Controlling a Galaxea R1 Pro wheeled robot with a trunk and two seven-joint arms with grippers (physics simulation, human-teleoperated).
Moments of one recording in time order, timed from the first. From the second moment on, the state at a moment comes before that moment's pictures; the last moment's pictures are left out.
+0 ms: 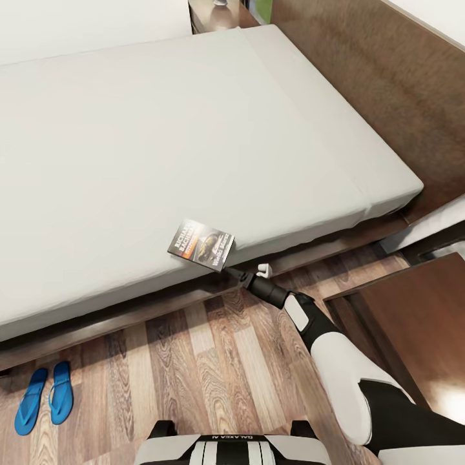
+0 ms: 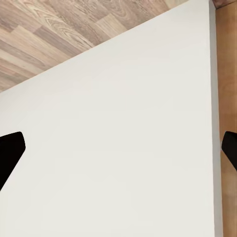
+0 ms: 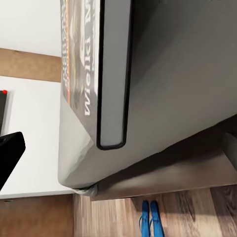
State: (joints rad) left arm 0.20 0.30 -0.24 0.01 0.12 -0.17 0.08; right arm -0.98 0.16 -0.18 -0.44 -0.32 0.33 0.92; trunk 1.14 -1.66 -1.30
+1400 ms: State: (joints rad) left arm 0.20 0.30 -0.24 0.01 0.12 -0.17 0.08; right arm -1.00 0.16 -0.17 -0.44 -0.32 0.34 0.92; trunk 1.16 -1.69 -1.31
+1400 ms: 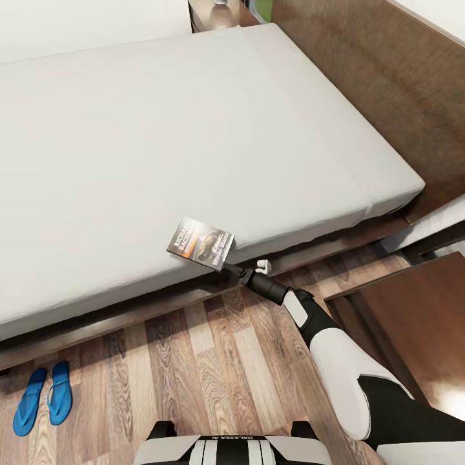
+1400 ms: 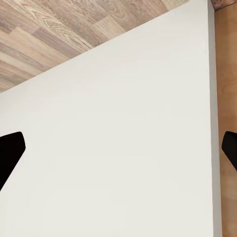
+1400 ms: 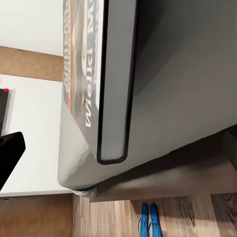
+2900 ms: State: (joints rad) left arm 0.20 0.29 -0.24 0.01 0.12 -0.17 0.08; right arm -1.01 0.17 -0.14 -0.44 -0.32 0.34 0.92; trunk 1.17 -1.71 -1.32
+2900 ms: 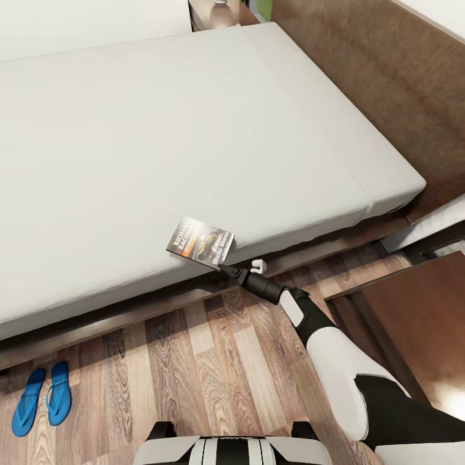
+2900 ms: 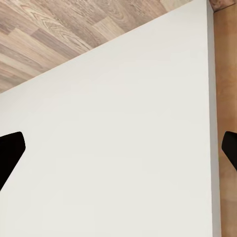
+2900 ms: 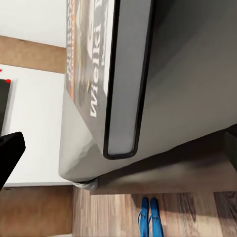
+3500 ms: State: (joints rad) left arm 0.20 0.29 -0.24 0.00 0.12 -0.17 0.08; right arm -1.02 0.17 -0.13 -0.44 -0.32 0.34 0.92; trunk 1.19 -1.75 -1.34
